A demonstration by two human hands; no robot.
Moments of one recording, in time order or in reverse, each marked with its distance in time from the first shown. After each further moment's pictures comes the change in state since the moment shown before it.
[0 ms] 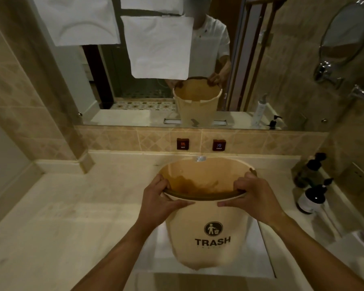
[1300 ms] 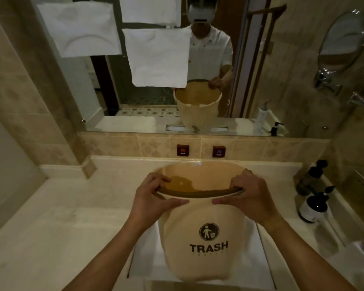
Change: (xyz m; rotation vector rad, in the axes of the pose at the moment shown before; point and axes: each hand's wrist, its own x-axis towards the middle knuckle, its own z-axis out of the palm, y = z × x) left_hand 0.011 0.024 -0.008 0.001 0.024 -0.072; right_hand 0.010 0.003 -0.009 0.113 0.190 -0.120
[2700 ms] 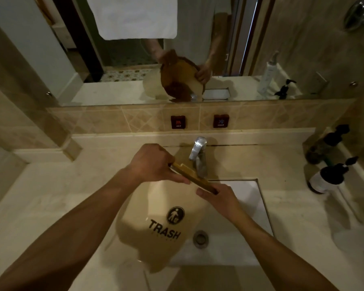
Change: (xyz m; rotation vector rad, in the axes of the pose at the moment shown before) left_hand 0.113 -0.066 0.021 0.927 -0.511 0.420; right_hand -0.019 0.045 0.137 0.388 -0.391 0.706
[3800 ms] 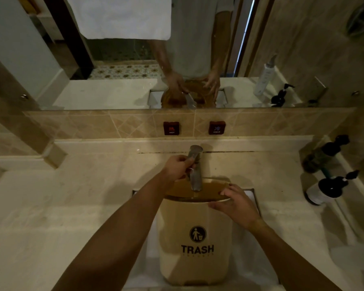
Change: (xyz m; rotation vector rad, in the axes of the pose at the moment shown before) left_hand 0.078 0.032 0.083 -1.349 -0.255 -0.776; right_hand 0.040 0.060 -0.048 -0.280 0.062 -0.015
